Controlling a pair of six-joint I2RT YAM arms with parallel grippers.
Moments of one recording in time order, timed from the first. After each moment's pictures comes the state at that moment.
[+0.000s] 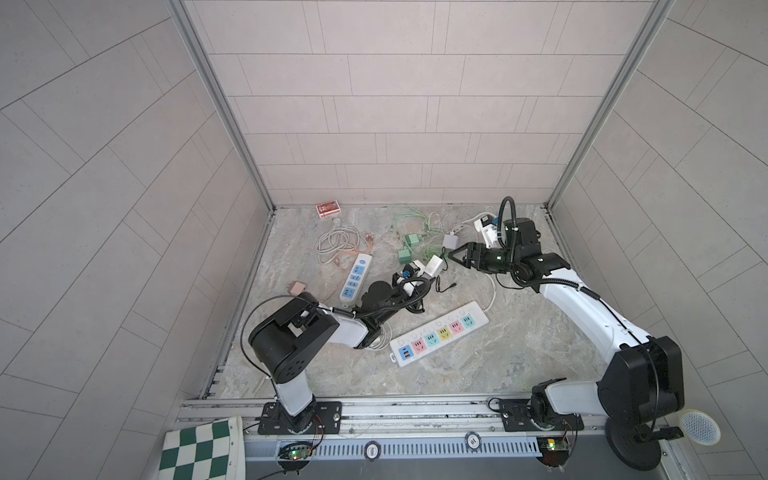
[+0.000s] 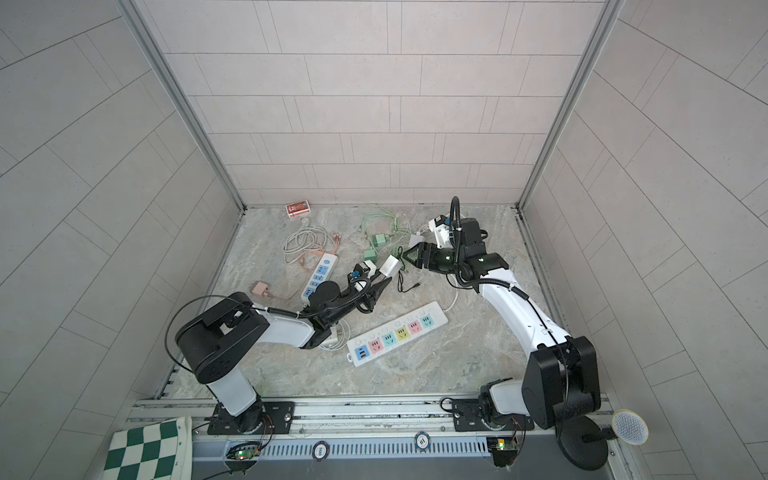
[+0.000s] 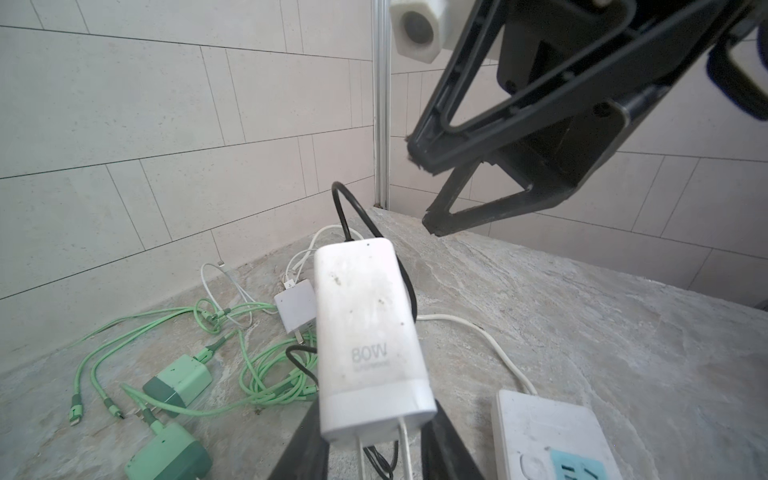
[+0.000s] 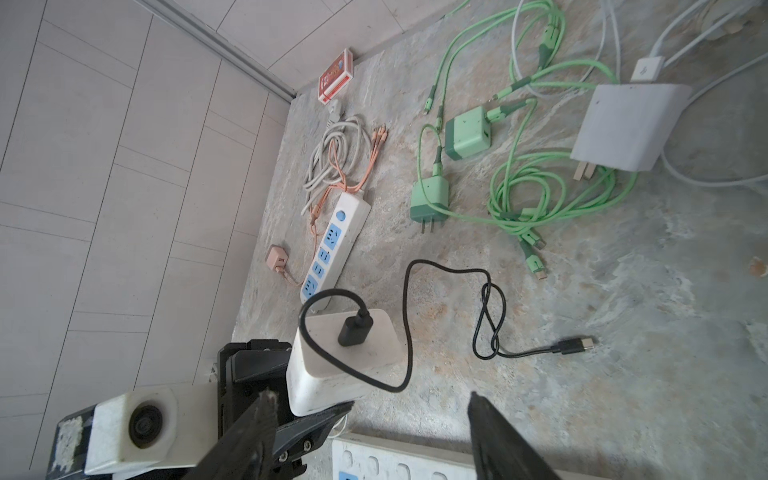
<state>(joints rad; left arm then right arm) -0.76 1.73 0.58 1.14 0.12 0.07 0.21 1.35 1.08 -0.42 -0.61 0.48</state>
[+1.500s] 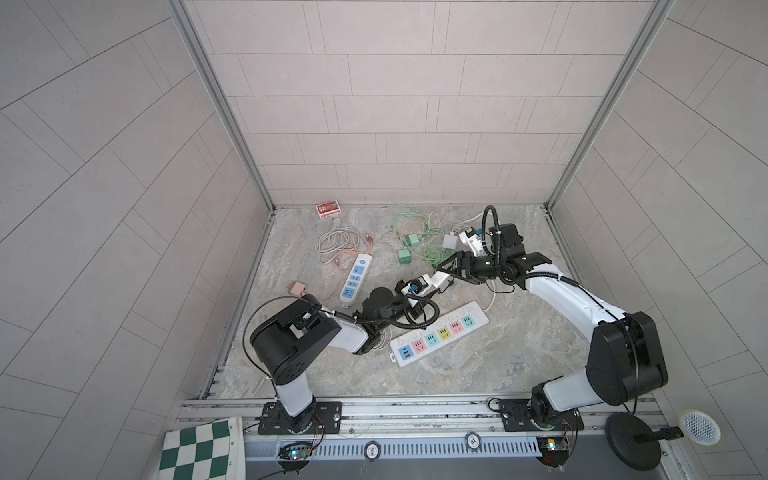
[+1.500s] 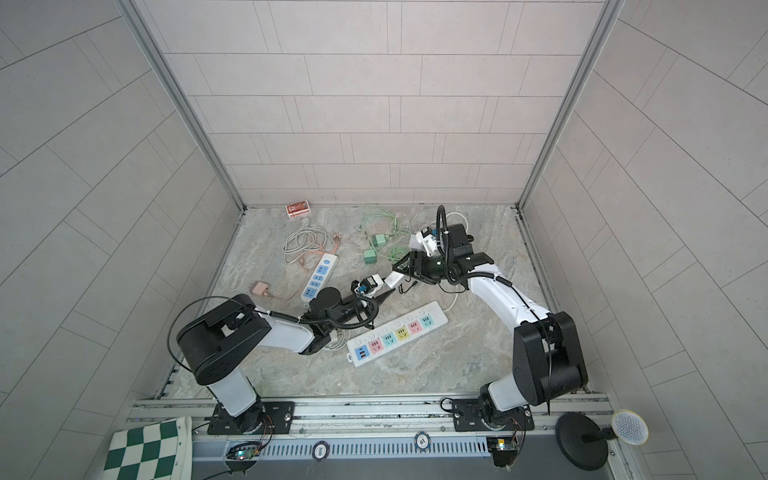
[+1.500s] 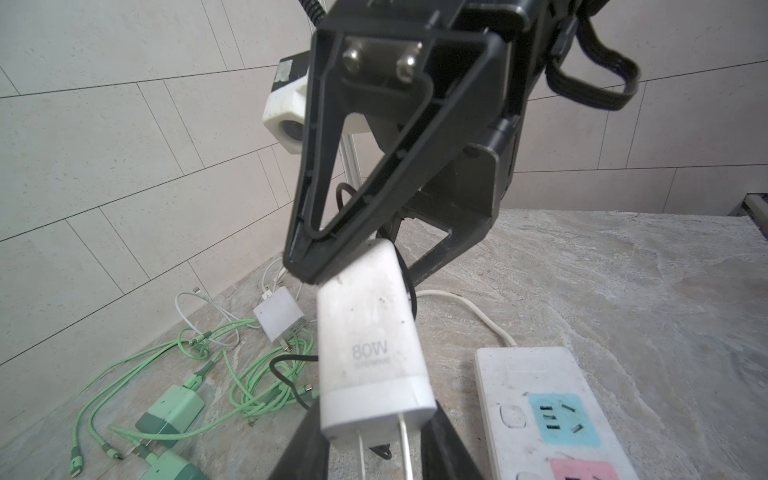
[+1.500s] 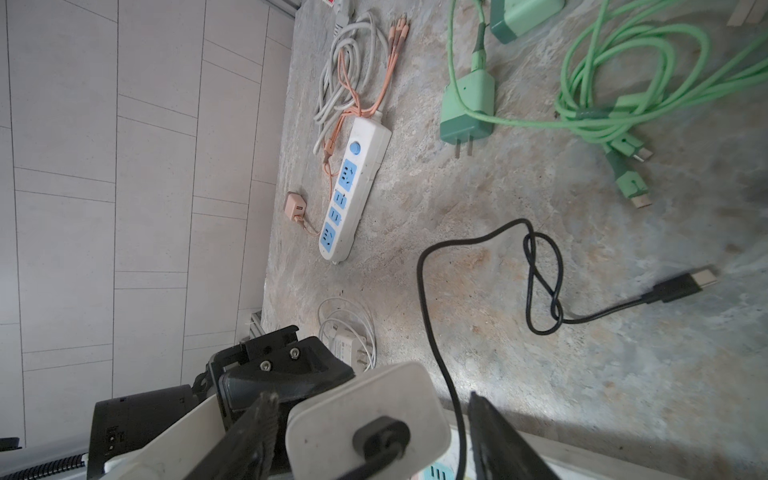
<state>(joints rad) -0.81 1.73 0.54 1.16 0.17 0.23 0.24 1.47 1.05 -0.40 -0.76 0.53</state>
